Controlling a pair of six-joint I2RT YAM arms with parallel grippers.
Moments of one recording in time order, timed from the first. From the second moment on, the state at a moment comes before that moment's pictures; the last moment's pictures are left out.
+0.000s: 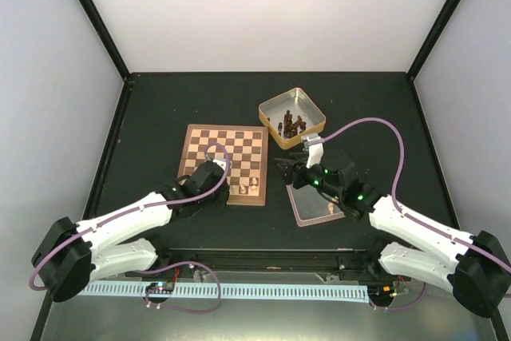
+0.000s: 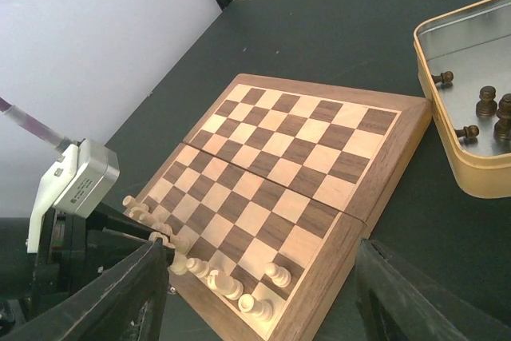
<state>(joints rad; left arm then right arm) -0.77 1.06 0.54 -0.39 -0.17 -0.44 0.79 1.00 0.56 0.10 -0.05 0.48</state>
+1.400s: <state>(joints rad) -0.77 1.11 0.50 -0.28 -0.23 -0.44 0.79 1.03 0.56 0.11 -0.05 0.49</state>
